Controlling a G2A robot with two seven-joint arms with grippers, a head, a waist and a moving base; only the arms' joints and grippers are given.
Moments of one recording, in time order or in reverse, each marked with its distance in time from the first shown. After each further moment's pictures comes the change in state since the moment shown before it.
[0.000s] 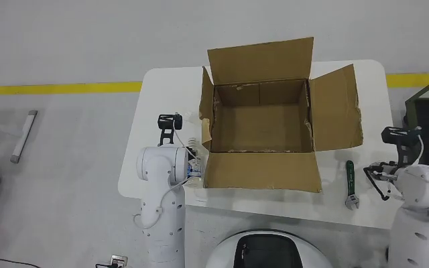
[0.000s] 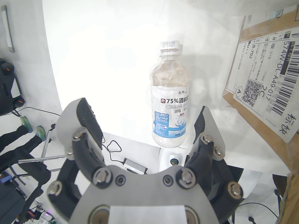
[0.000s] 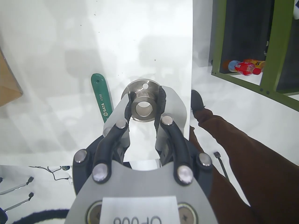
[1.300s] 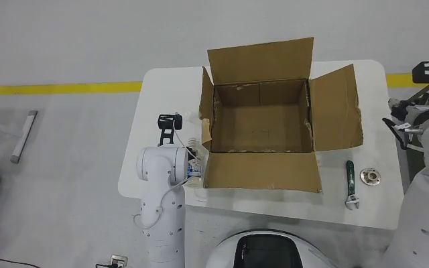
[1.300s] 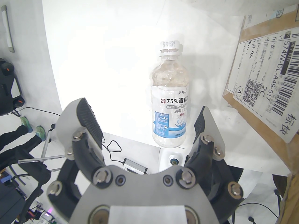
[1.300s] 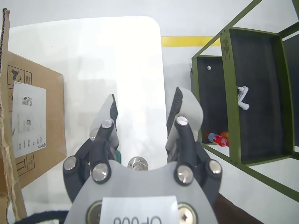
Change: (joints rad) left arm 0.000 0.000 0.000 0.000 0.000 0.000 0.000; right arm 0.253 0.072 -0.017 0.000 -0.009 -0.105 -0.252
